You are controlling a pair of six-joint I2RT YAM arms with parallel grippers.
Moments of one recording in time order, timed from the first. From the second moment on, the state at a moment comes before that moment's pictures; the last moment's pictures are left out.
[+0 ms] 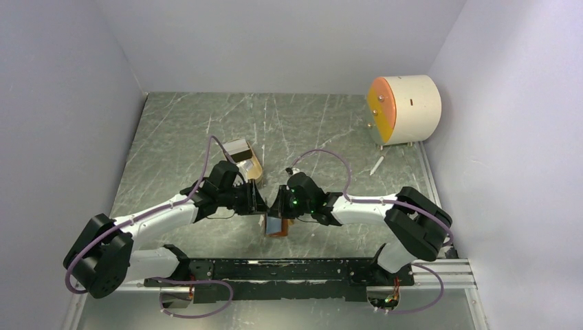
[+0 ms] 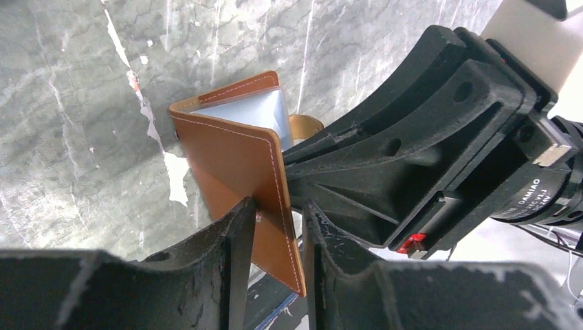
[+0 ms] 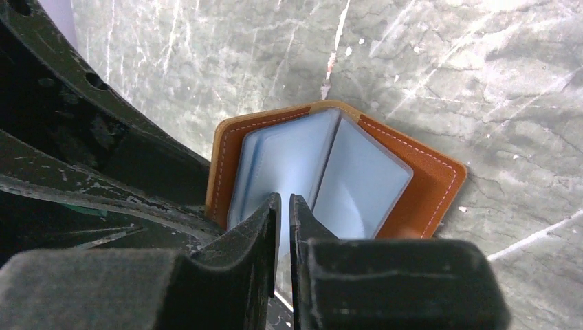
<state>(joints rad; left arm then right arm) -0.64 1.21 0.55 -0.10 0.39 -0.81 0.95 1.53 0.65 0.21 -0.14 0.92</state>
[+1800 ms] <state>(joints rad) -0.41 1.08 0.46 -0.24 0.43 -0.79 0.98 1.74 0.85 0.17 -0.20 0.93</state>
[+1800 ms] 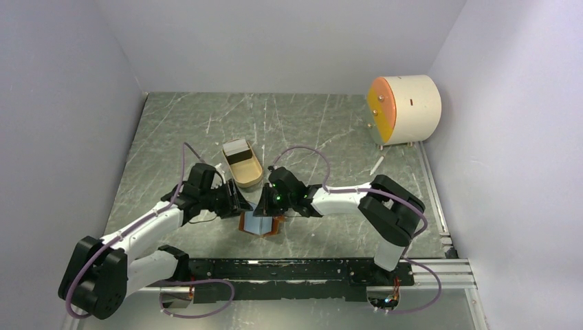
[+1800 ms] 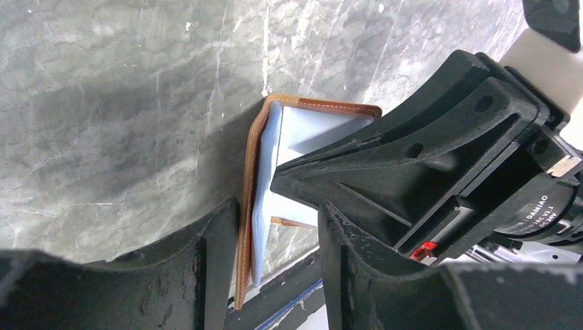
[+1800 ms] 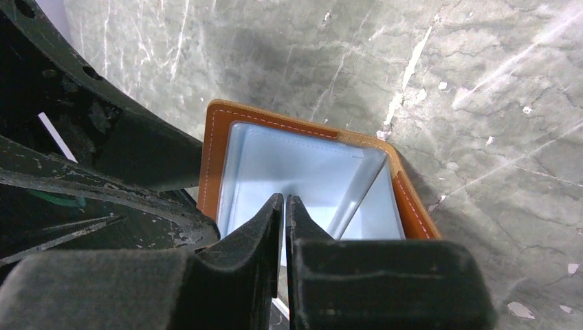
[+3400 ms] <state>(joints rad) -0.41 1.11 0.76 -0.70 0.27 -0.64 0.86 1.55 1.10 -0.09 0.04 0.64</state>
